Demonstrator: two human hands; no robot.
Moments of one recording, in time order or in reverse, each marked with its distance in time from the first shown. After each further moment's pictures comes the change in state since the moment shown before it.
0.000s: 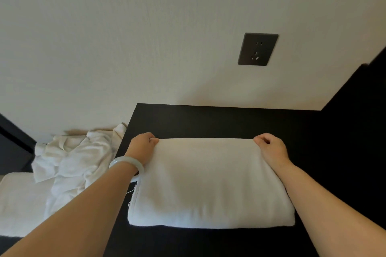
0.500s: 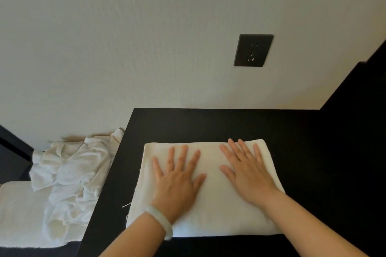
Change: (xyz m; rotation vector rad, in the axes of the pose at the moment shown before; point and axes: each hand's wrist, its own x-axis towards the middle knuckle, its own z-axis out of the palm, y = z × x) left_hand -0.091 0.034 0.080 0.564 -0.031 0.408; right_hand -0.074 -0.016 0.032 -0.823 -0.279 -0.552
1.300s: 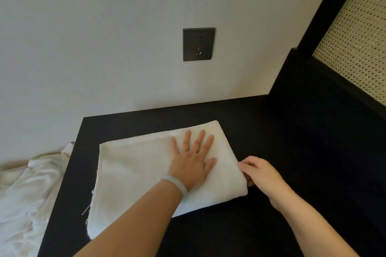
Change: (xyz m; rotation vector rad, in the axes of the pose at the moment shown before) left_hand 0.072 0.098 0.011 0.068 -0.094 0.405; right_hand -0.082 0.067 -0.034 0.951 0.015 0.720
